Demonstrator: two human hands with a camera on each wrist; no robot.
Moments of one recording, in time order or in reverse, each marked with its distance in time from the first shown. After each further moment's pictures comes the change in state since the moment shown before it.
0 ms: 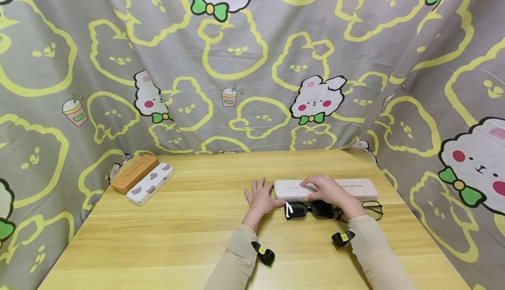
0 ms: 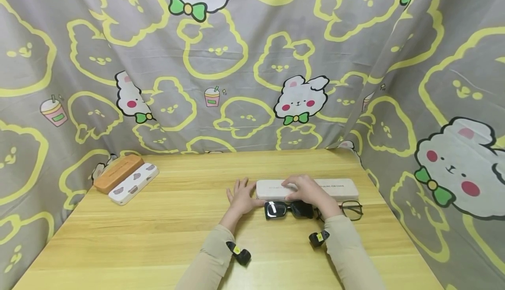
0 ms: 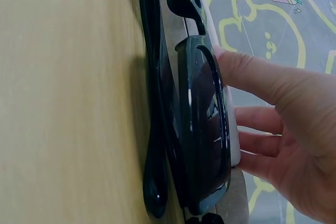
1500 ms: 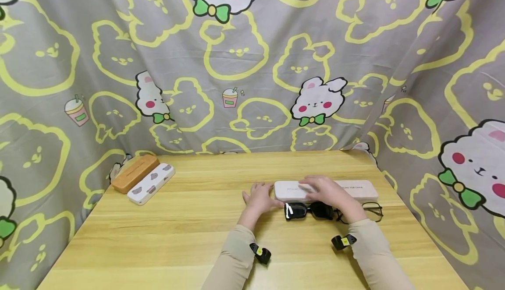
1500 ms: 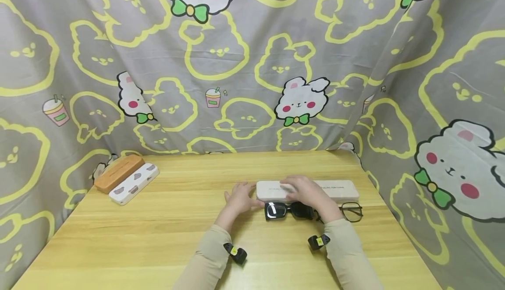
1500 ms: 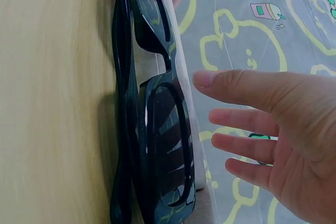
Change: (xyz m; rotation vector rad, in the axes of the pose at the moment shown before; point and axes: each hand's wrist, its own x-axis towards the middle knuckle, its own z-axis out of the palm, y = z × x) left_hand -0.006 0.009 -0.023 0.043 -0.073 -0.011; right_hand -0.005 -0.019 -0.010 -0.048 -0.005 0.005
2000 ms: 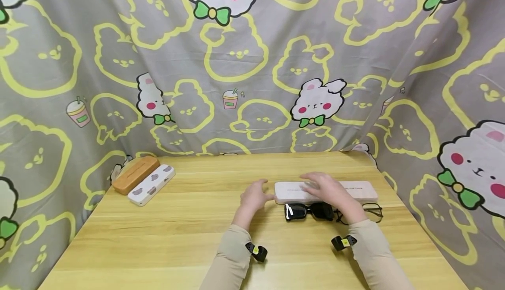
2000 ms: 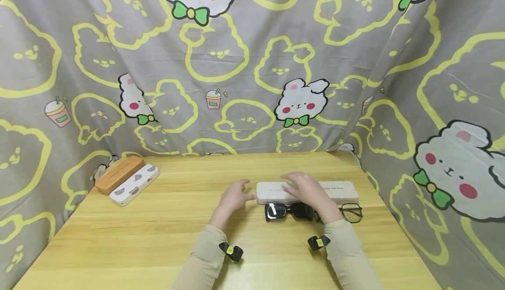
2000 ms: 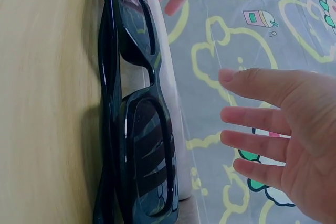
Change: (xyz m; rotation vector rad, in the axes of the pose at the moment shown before) left_hand -0.001 -0.003 -0.022 -0.068 0.052 -0.012; right_hand 0.000 -0.012 -0.007 -0.035 0.156 -0.002
